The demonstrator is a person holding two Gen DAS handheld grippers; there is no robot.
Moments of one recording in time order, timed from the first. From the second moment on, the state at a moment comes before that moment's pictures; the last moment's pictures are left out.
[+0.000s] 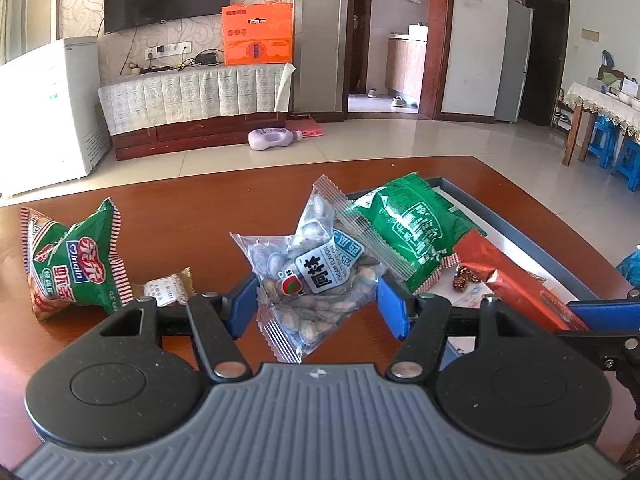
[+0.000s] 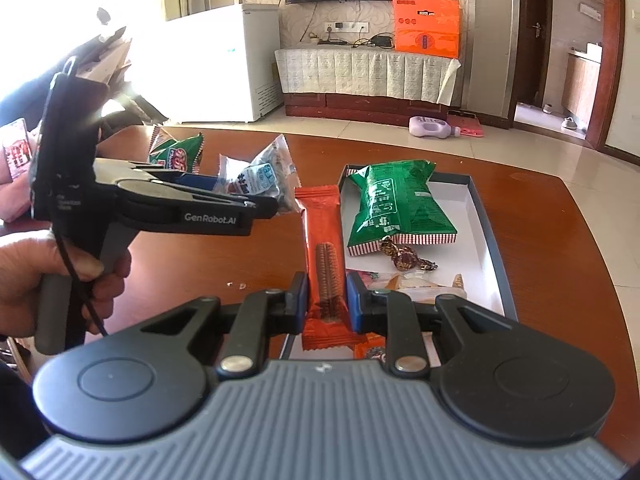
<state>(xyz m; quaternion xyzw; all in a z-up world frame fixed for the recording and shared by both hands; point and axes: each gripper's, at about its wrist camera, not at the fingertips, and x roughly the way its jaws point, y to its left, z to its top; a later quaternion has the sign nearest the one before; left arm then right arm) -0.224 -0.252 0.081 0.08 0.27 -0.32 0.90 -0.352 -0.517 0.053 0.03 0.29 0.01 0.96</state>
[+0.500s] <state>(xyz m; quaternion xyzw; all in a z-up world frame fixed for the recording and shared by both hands) -0.225 -0.266 0.077 0.08 0.27 -0.33 0.90 -0.356 -0.522 0.053 0.04 0.29 -0.01 0.96</state>
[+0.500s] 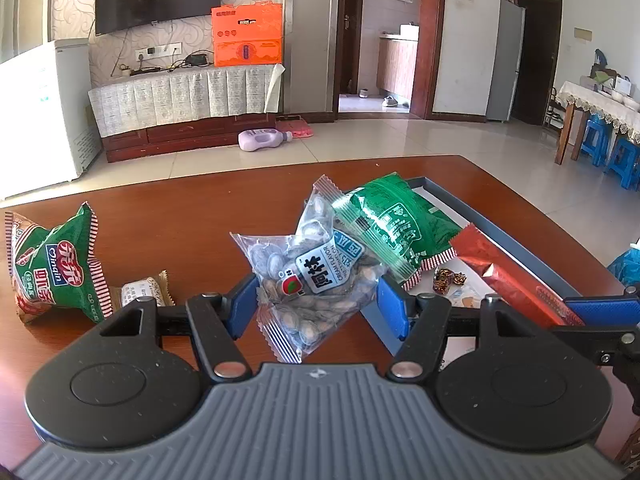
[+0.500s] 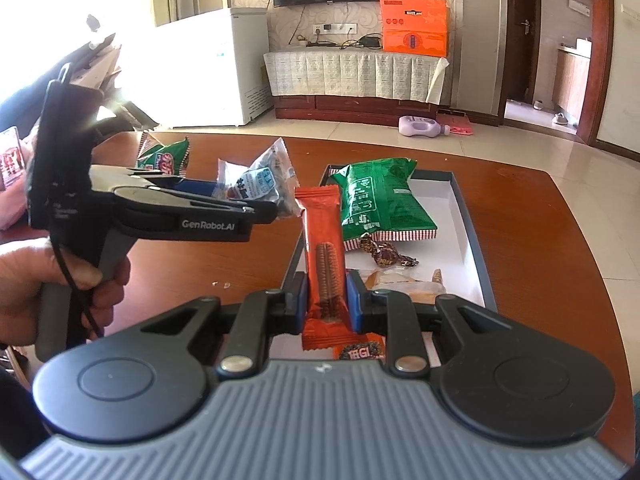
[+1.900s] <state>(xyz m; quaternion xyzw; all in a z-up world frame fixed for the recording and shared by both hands) -0.226 -0.329 0.046 0.09 0.29 -0.39 0.87 -0.364 -0.534 0.050 0.07 0.28 -0.05 0.96</state>
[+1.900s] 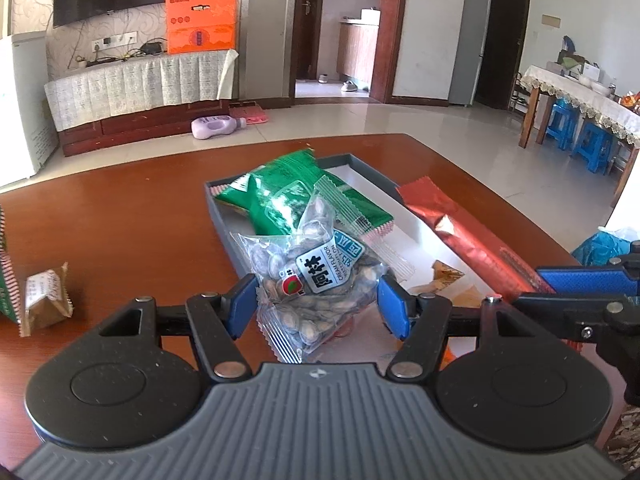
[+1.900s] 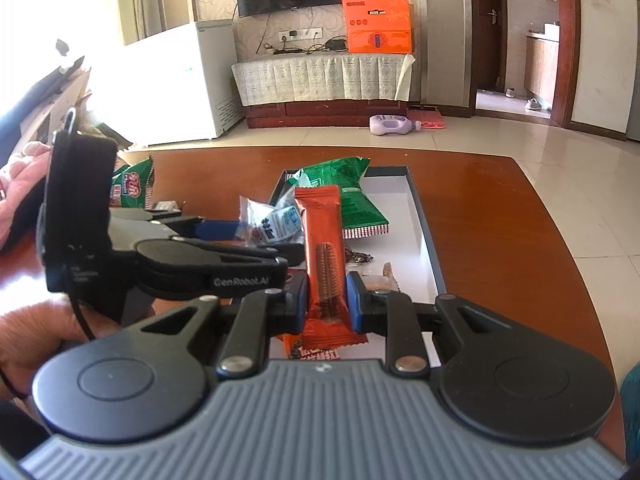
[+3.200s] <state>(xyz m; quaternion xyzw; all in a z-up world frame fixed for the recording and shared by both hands) -0.206 -0.374 0.028 0.10 0.29 -0.39 0.87 -0.365 -0.542 0.047 0.09 0.28 -0.09 0.95</state>
